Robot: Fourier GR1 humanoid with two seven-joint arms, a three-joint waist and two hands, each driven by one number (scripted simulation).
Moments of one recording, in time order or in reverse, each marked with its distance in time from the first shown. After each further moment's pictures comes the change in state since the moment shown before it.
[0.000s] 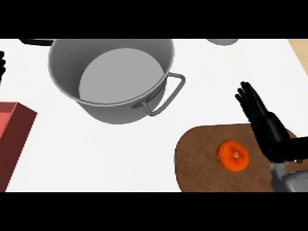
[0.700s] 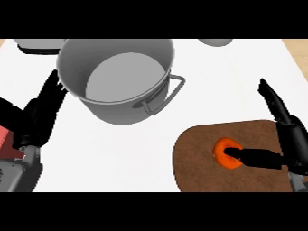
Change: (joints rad) left arm 0.088 -0.244 -0.134 -0.160 0.104 -0.016 0.059; right arm 0.060 -0.111 0.010 -0.173 0.311 -0.209 -0.047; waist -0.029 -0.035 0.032
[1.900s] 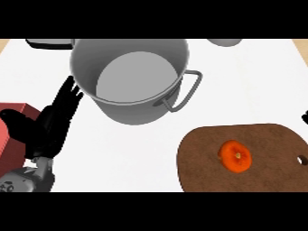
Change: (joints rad) left arm 0.048 -0.071 -0.068 -0.125 -0.060 0.019 0.059; right arm 0.206 -0.589 -0.193 -0.724 -0.019 0.346 0.939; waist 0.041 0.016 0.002
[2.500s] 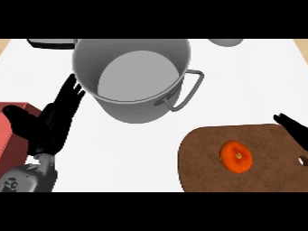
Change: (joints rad) left arm -0.017 -0.035 0.030 0.022 -0.023 -0.034 0.007; right arm -0.203 0.129 0.208 0.121 0.065 0.124 0.229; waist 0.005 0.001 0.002
